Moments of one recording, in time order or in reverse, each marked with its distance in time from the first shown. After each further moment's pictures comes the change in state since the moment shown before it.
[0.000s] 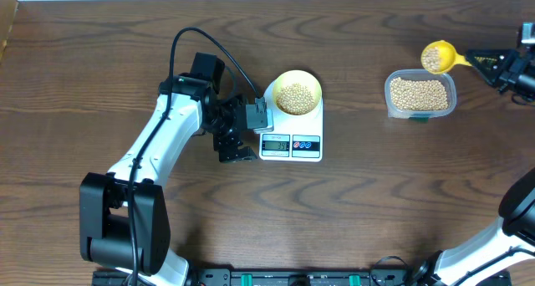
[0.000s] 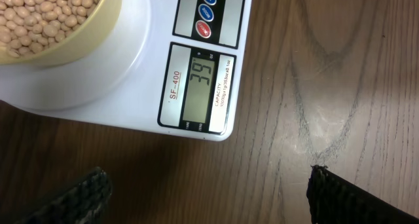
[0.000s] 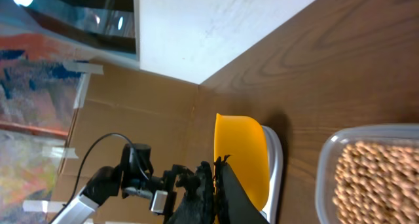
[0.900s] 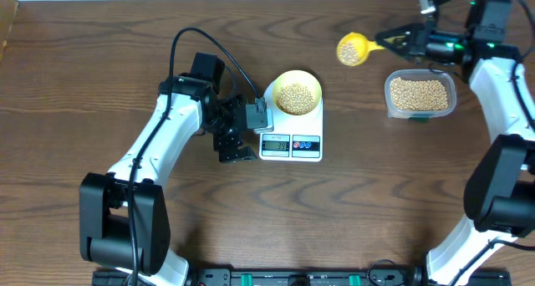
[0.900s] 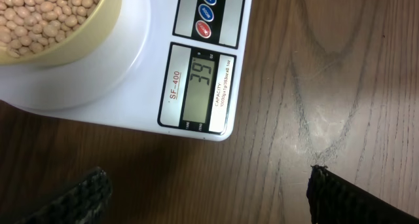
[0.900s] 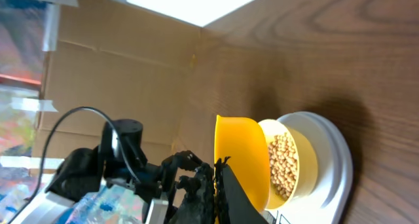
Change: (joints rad) left arm 0.000 0.000 0.000 0.000 0.000 0.000; right arm 0.427 0.000 0.000 0.343 0.169 0.354
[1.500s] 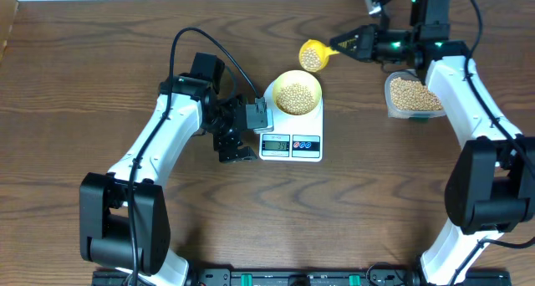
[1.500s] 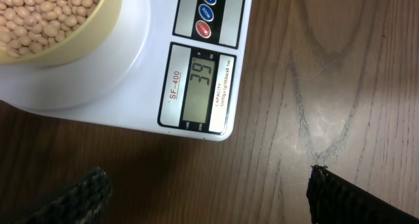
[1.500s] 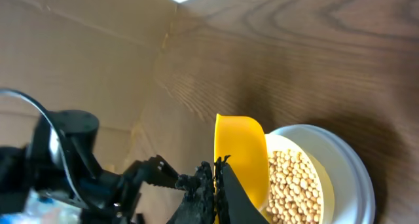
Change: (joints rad) left arm 0.000 0.000 0.000 0.000 0.000 0.000; right arm 0.222 0.000 0.000 0.072 0.230 -0.052
